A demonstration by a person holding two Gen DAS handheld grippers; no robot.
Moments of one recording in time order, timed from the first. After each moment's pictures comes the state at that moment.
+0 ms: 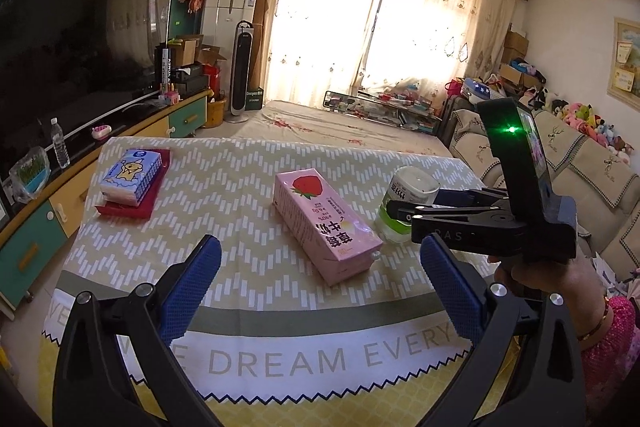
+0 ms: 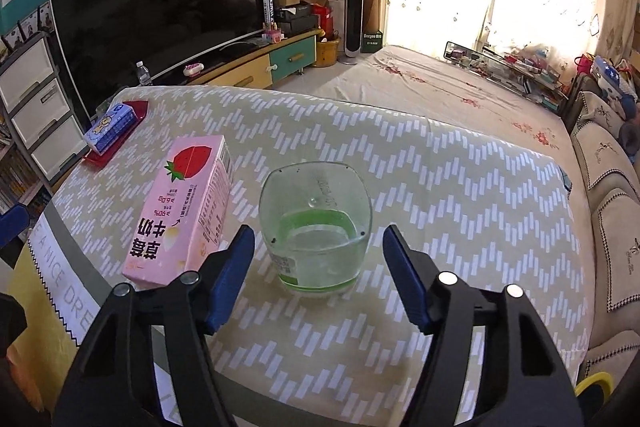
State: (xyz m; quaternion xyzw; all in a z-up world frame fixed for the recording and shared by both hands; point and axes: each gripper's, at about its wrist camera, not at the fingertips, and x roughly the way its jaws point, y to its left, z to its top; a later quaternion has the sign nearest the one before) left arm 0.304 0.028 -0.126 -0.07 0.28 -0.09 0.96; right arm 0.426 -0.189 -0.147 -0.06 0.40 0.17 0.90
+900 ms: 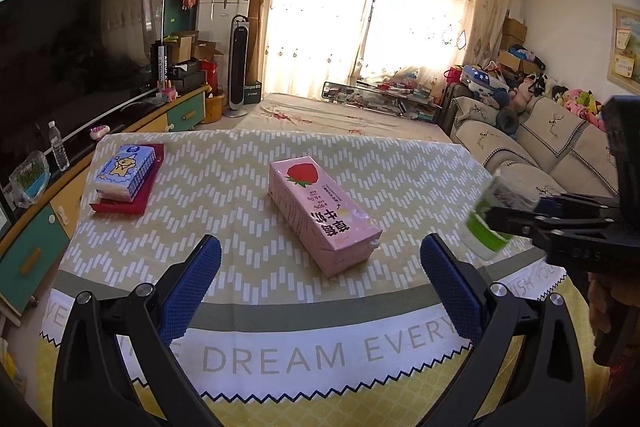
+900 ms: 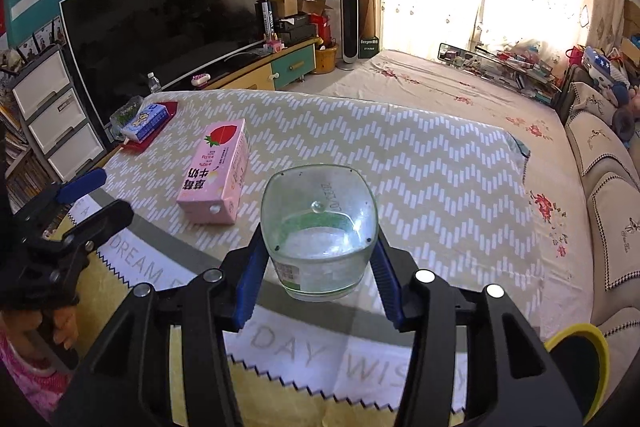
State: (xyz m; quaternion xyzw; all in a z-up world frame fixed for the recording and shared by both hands) left arm 0.312 0.019 -0.136 -0.05 0.29 -0.09 0.95; right arm 0.332 -0.241 -0.108 -0.03 0.38 0.17 0.91
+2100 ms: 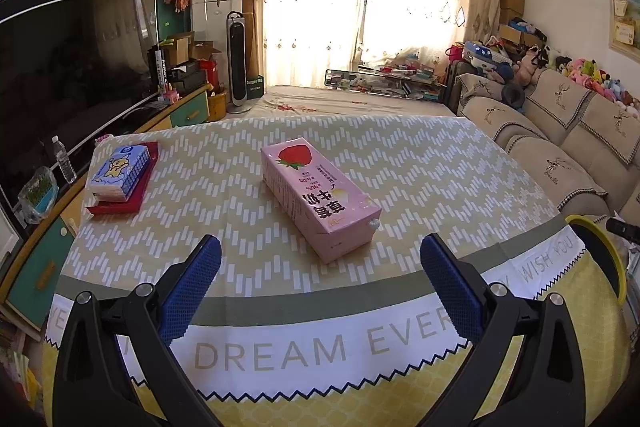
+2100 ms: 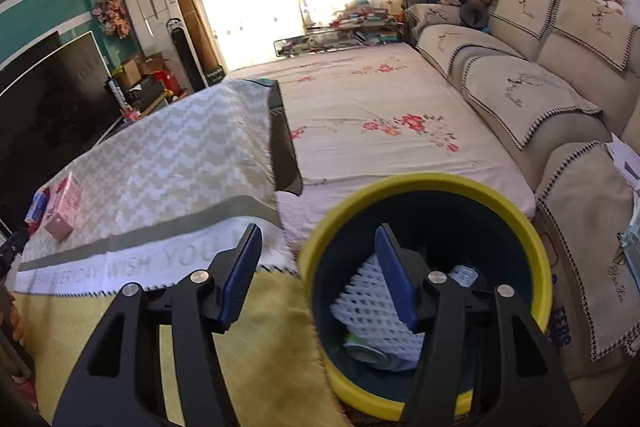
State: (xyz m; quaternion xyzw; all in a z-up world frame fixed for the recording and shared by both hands) left arm 0.317 0.001 -0.149 0.00 0.31 -0.08 0.95; right arm 0.241 -0.467 -0.152 0.13 0.36 -0.07 0.92
